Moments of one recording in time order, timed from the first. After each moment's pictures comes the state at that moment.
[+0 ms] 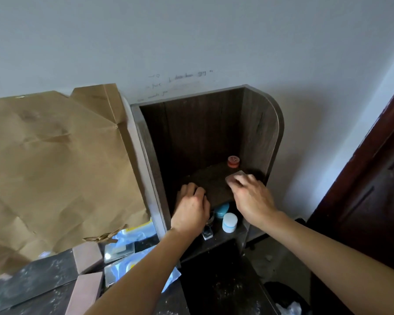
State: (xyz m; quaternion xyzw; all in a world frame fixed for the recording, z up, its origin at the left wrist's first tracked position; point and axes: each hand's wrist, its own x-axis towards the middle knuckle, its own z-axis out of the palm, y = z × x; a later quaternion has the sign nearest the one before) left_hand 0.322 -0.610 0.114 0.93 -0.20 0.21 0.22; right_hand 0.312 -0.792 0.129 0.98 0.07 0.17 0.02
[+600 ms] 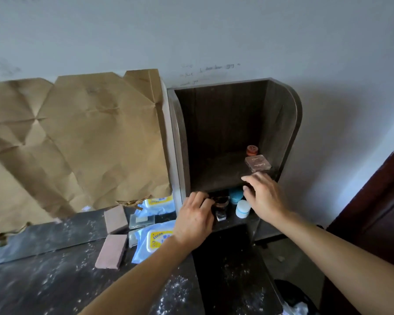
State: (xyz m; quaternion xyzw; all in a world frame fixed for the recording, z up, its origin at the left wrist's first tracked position) left_hand 0.234 -0.568 0.094 0.92 -0.24 0.22 0.22; right_hand 0.270 -0.787 0.118 0.94 0.14 0.26 -0.18
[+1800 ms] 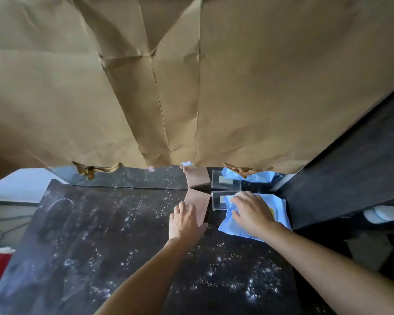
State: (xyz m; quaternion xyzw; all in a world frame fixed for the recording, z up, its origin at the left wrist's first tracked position) left_hand 0.229 -0.279 -0.089 0.97 0.14 -0.16 0.14; right_hand 0.309 -0.466 -0.063 0.95 0.29 -0.11 -0.05
